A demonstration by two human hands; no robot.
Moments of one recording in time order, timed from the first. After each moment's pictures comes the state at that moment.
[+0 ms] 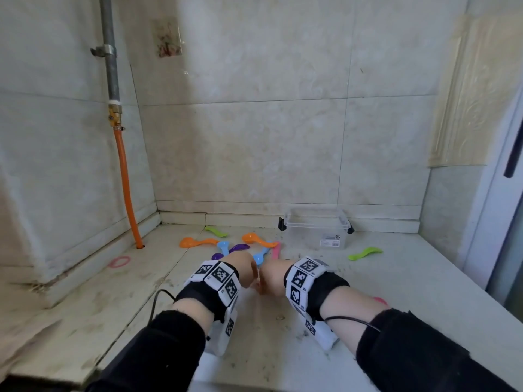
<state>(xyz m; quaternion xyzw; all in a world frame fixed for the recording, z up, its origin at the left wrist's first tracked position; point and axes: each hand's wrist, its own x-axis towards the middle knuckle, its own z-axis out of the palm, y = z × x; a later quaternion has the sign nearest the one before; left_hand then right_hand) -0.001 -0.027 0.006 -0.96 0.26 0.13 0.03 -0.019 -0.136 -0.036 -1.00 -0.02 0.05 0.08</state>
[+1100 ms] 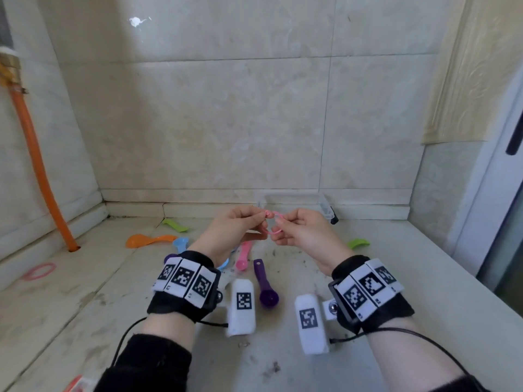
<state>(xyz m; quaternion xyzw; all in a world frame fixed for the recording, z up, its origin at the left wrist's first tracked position) 0.061 -0.095 -0.010 -0.66 0.29 0.18 -0.67 -0.021 -0.238 -0.016 -0.72 0.06 -0.18 0.67</state>
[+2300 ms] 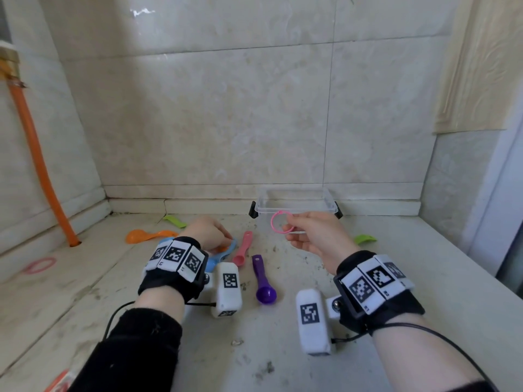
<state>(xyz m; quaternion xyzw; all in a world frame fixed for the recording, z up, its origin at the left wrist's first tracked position) 0.116 -0.074 -0.035 -0.93 0.13 0.10 -0.32 -0.022 -0.256 -0.027 -0.65 0.15 -0.14 0.73</state>
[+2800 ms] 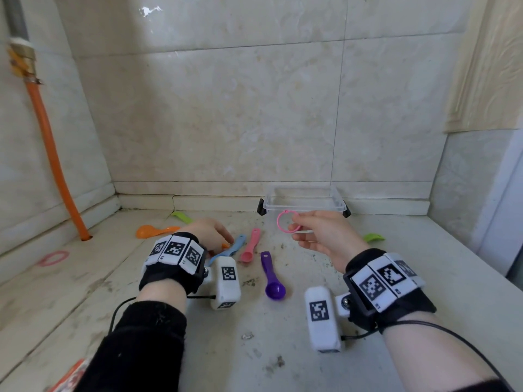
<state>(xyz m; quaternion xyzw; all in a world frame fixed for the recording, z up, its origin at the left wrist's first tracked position) 0.110 -0.056 -0.027 -0.95 0.14 0.17 -0.22 -0.022 -0.253 -0.027 -0.67 0.15 -0.12 0.72</state>
